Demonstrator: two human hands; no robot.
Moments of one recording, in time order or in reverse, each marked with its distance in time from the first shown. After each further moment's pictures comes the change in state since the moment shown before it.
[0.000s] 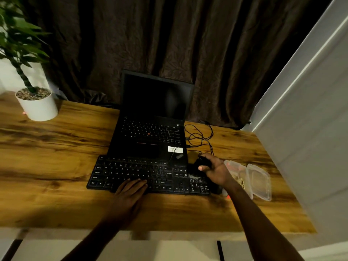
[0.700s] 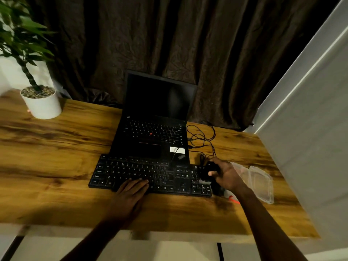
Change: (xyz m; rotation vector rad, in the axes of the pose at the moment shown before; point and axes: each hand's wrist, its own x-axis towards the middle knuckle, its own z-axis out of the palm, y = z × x) left_hand 0.001 -0.002 0.002 -0.003 0.029 0.023; right_hand -0.010 0.019 -0.018 -0.119 -0.081 0.042
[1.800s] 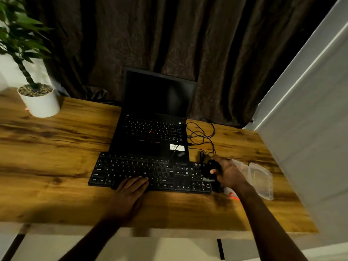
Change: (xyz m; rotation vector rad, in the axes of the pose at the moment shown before) left_hand -0.002 0.000 0.000 0.002 -0.043 -0.025; right_hand -0.005 -0.005 -0.004 -0.180 0.016 0.007
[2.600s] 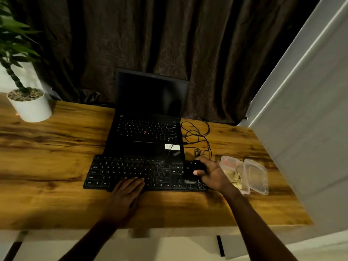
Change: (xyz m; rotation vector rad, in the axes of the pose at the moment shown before) left_hand 0.002 0.004 -0.008 -0.040 -0.012 -0.015; right_hand -0.011 -0.023 0.027 0.259 0.012 -0.073
